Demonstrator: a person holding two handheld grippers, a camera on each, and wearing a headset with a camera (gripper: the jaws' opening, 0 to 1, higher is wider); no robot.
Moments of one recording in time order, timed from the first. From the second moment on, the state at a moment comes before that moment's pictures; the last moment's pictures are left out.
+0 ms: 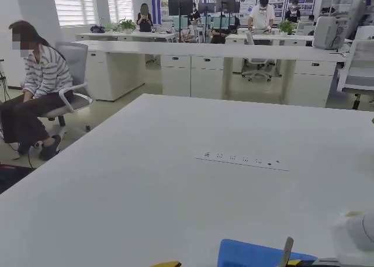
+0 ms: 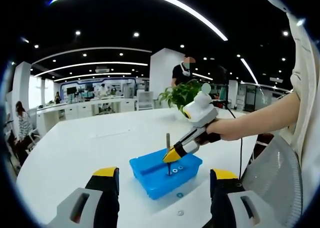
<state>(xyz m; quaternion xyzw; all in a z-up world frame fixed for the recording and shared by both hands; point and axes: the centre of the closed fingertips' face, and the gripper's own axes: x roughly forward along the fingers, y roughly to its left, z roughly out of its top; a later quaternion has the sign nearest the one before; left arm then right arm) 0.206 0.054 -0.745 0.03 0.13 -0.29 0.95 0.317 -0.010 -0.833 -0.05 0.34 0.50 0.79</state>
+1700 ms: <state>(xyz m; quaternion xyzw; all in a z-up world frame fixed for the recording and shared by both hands) 0.205 0.052 -0.747 0.03 0.14 -0.30 0.94 0.249 0.005 -0.785 0.00 0.28 0.55 0.78</state>
